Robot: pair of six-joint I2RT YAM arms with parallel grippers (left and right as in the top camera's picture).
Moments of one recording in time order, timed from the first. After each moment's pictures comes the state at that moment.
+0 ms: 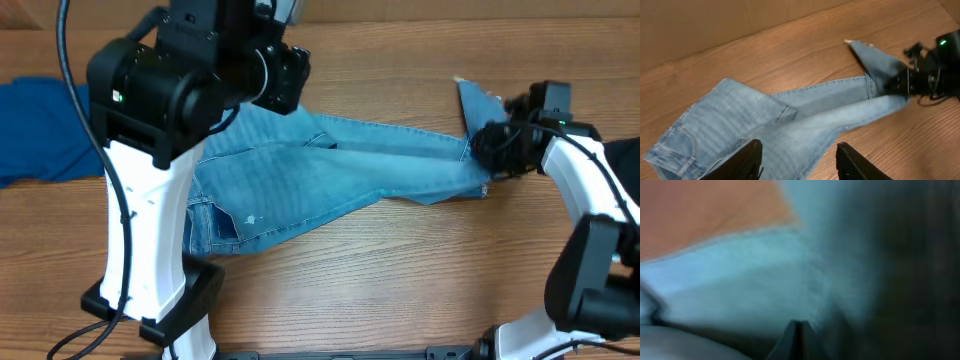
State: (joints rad) left arm -0.43 1.95 2.86 -1.69 0.08 -0.07; right arm -0.19 1.78 1.20 -0.75 -0.29 0.32
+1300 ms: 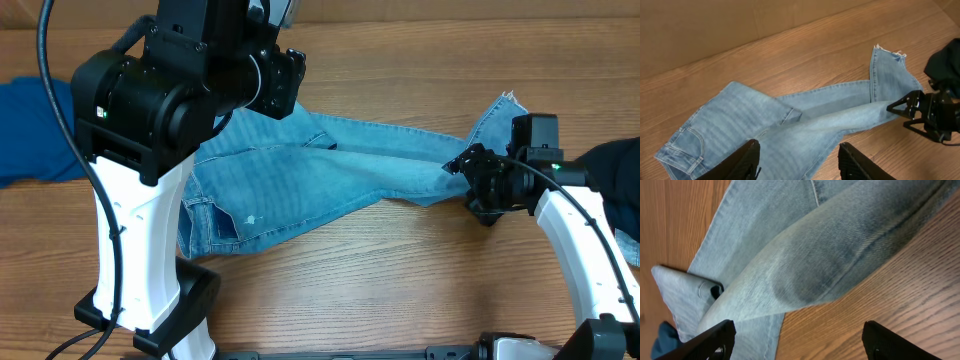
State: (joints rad) left arm -0.44 1.92 2.85 -1.69 0.06 -0.07; right arm -0.07 1.42 1.00 -0.81 -0.35 0.91
